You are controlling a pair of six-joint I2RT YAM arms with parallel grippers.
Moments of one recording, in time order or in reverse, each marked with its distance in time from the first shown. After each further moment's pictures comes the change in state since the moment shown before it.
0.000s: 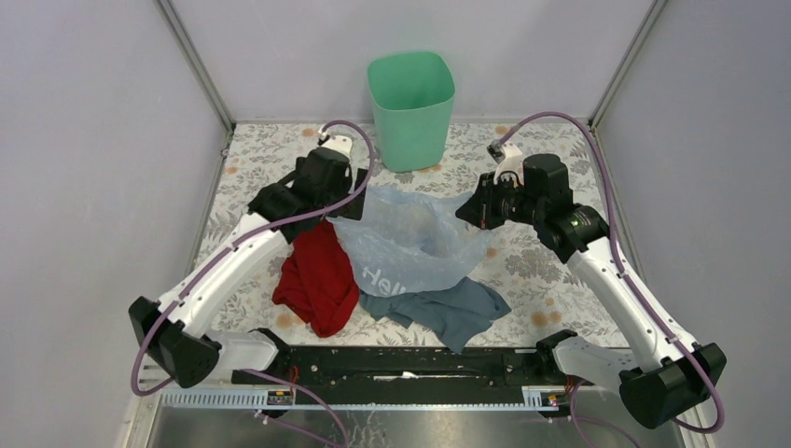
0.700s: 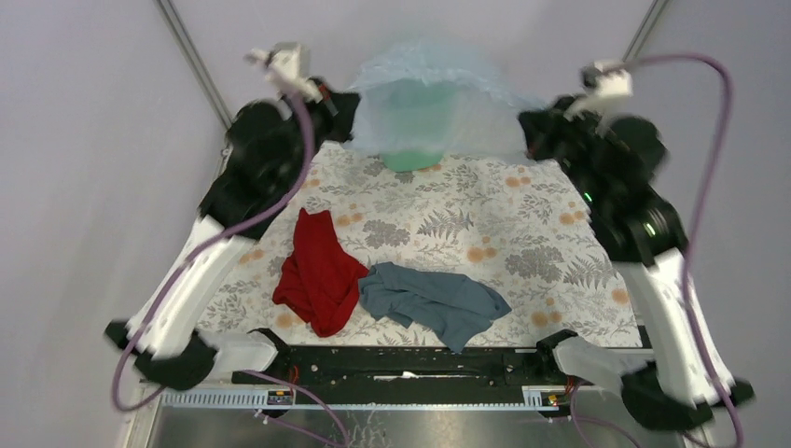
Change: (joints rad) left arm -0.023 0.155 0.512 0.364 0.142 -0.037; right arm 0.006 0.114 0.591 -0.071 0.553 -0.089
